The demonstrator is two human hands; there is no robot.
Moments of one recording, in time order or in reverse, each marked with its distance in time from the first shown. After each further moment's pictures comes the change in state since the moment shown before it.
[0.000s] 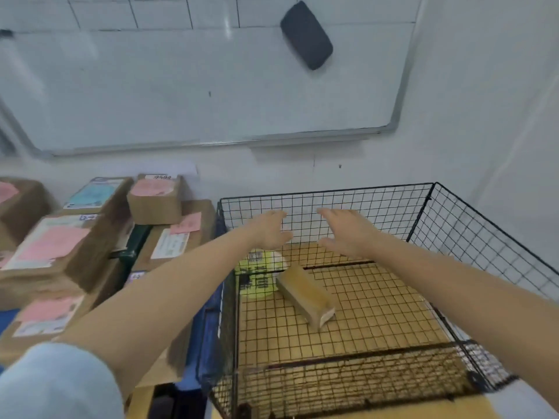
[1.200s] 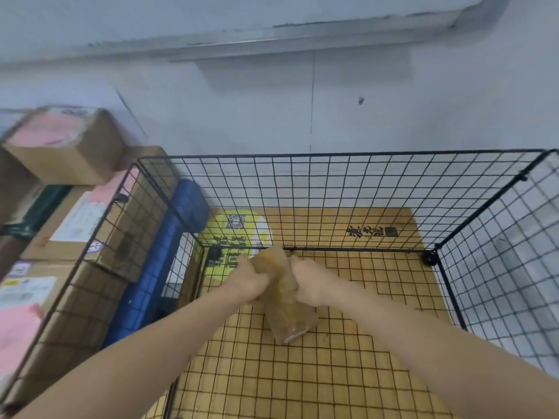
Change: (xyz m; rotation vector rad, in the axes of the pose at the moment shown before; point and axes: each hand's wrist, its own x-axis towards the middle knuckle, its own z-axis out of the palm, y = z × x) left_hand 0.089 0.001 0.184 -0.930 -0.112 -0.860; right_hand 0.070 0.042 0.205 0.467 -0.555 -0.081
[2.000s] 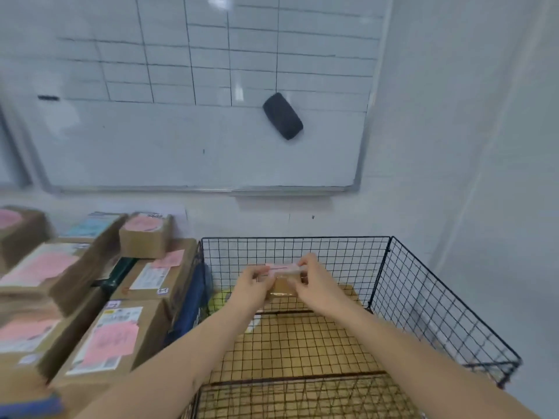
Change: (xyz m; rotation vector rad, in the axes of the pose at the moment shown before) left_hand -0.212 0.007 -0.077 -0.516 -0.082 0.651; right_hand -0.217 -0.147 -0.067 0.266 0.715 0.006
